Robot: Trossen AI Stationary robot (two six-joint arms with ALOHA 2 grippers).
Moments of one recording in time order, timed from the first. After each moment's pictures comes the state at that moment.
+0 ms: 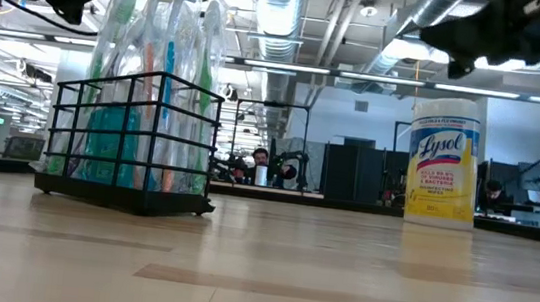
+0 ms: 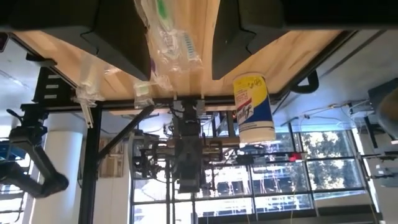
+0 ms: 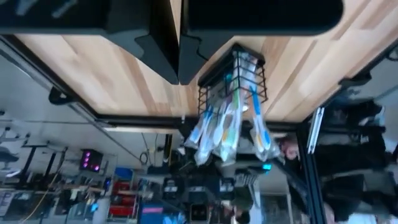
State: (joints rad) left arm -0.34 0.02 0.23 -0.16 -0.40 0.07; right arm 0.12 0.71 0.30 0.32 0.13 -0.04
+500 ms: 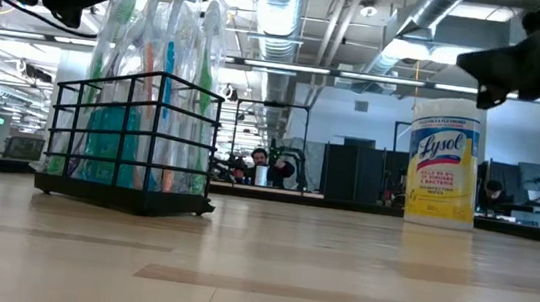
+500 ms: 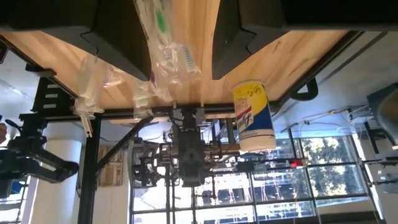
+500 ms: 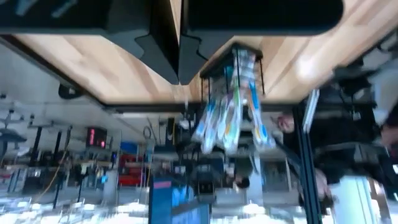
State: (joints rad) left arm -0.34 0.01 0.23 -0.21 -0.40 0.07; right arm 0.11 0.28 0.04 0.29 0.13 -0.01
